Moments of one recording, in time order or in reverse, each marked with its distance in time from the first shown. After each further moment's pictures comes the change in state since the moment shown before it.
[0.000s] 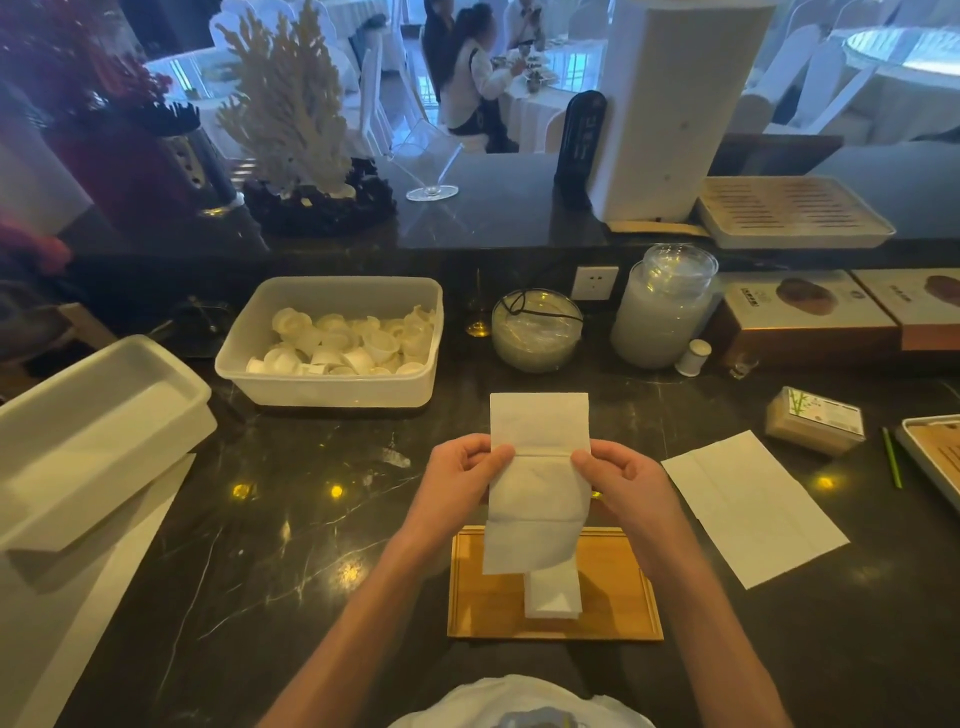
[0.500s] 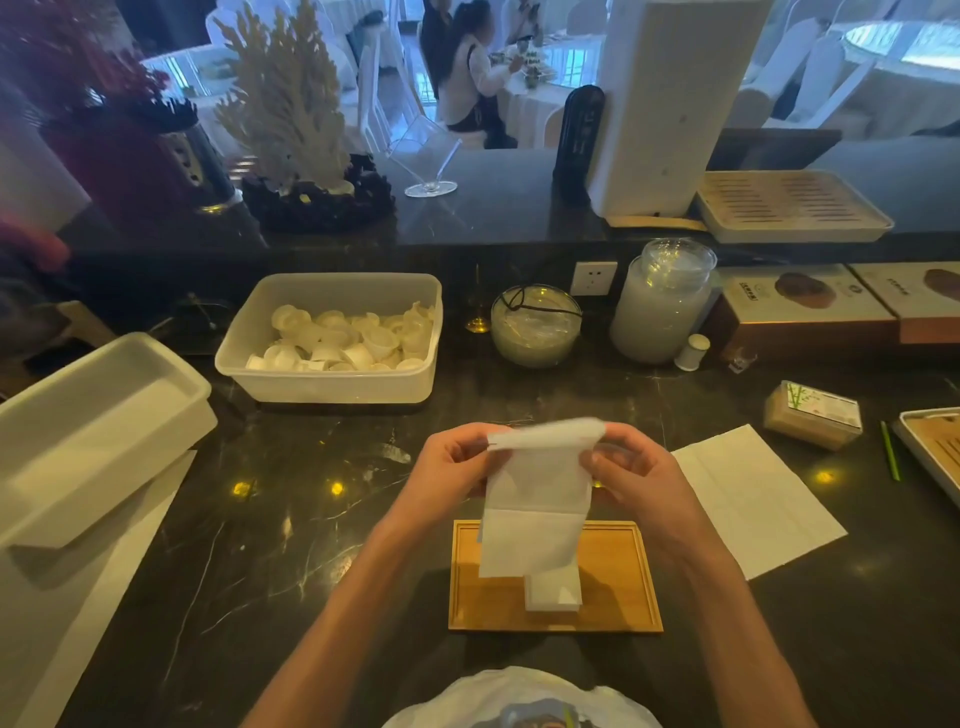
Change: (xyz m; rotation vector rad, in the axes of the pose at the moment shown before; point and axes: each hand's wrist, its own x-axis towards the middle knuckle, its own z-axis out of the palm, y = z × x) left_hand -0.003 0.010 -0.012 -0.074 -0.132 0.049; right_hand -0.006 -0.005 -0.015 0.053 -0.120 -0.118
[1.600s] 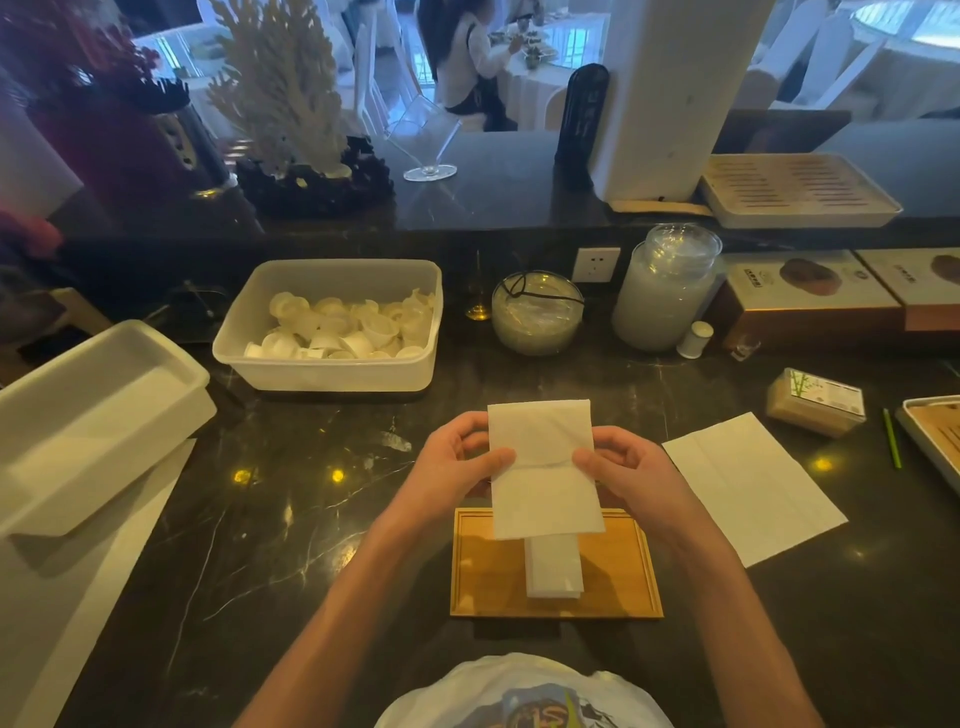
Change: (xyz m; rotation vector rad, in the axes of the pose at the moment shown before) left_hand -0.004 -0.006 0.000 -0.051 0.035 -0.108; right_hand 0.005 0.004 0.001 -0.078 -0.068 0.153
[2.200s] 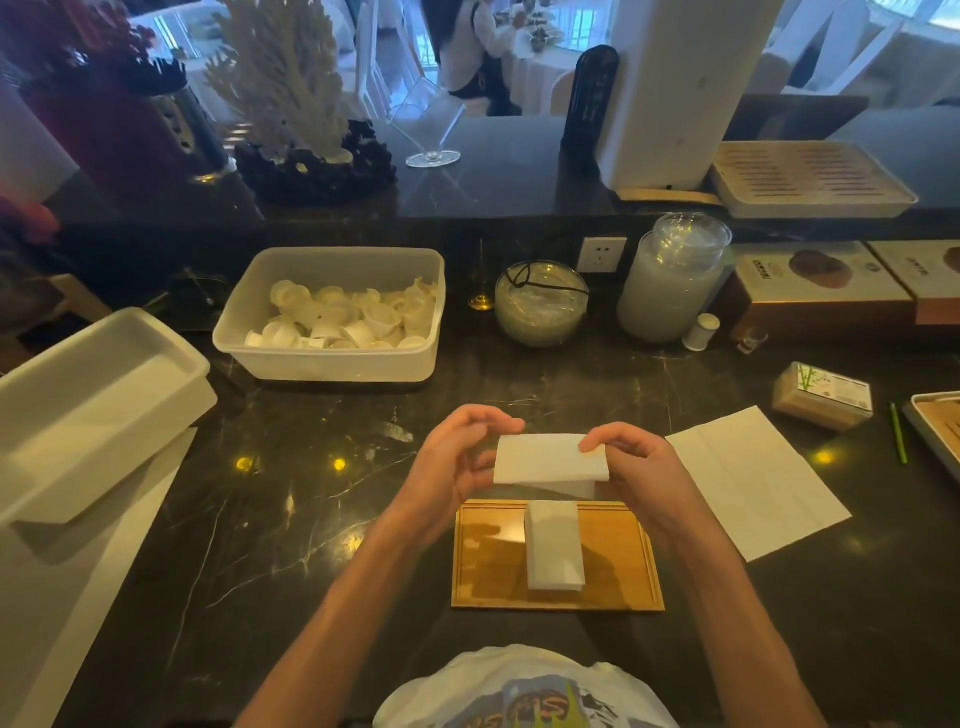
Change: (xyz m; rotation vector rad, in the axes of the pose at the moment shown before) left_hand 0.006 -0.009 -0.003 -0.190 0.011 -0.045; right_hand 0.007 0.002 0.003 0.016 0.073 0.001
